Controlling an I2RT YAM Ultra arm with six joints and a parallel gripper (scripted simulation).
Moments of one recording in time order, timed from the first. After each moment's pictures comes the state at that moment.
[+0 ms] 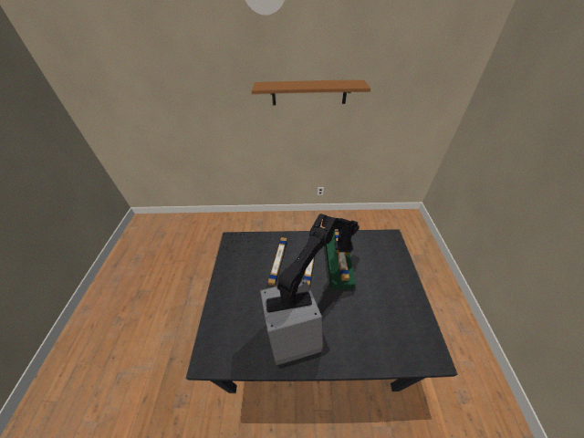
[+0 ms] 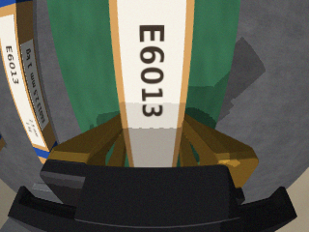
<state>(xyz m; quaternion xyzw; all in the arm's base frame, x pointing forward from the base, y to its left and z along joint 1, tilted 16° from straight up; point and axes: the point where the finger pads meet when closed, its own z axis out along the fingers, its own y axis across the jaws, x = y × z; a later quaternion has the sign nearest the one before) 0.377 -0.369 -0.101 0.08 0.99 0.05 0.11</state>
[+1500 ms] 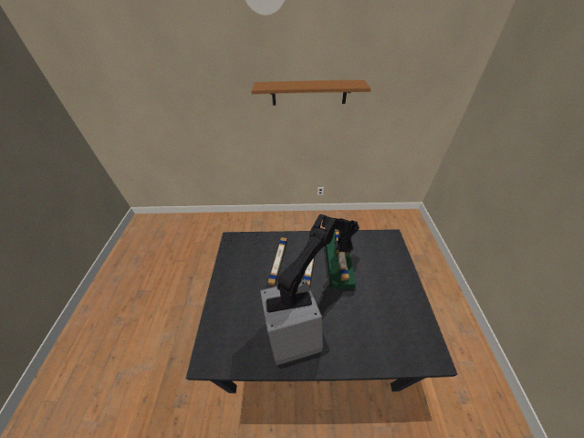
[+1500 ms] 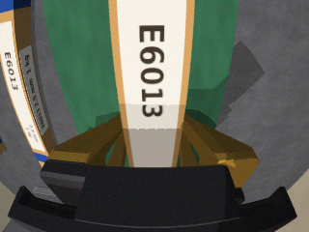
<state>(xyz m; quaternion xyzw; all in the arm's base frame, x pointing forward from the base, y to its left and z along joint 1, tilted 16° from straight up) 0.382 -0.372 -0.103 0.09 0.99 0.05 0.12</state>
